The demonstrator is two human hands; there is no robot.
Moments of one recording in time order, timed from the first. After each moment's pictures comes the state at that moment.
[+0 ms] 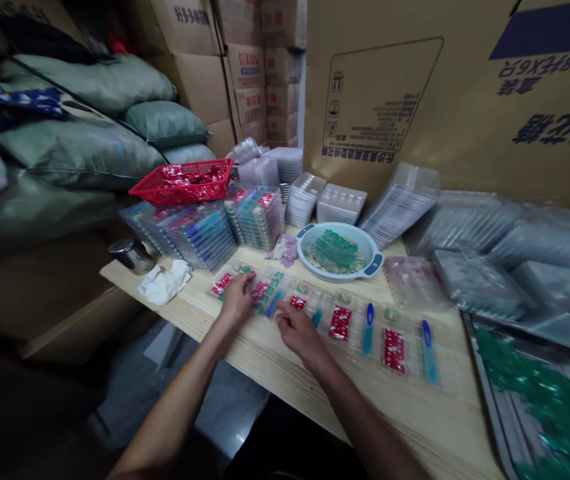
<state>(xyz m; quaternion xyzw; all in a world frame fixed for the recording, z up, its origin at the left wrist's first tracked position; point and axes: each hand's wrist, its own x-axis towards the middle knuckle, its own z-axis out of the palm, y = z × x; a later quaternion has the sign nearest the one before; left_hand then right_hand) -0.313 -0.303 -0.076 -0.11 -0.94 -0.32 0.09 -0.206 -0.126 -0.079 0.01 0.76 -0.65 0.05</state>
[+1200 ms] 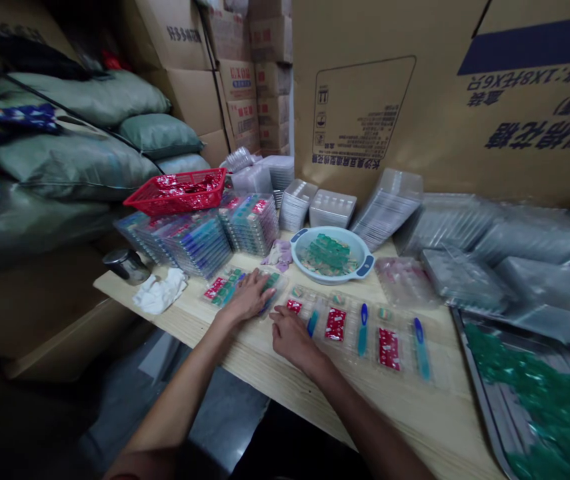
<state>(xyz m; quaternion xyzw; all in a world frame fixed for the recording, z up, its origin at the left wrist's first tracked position) -0.321 -0.277 -0.062 -0.21 -0.97 -0.14 -0.01 -0.216 -0.130 -0.082 -0.10 0.92 -0.39 0.01</state>
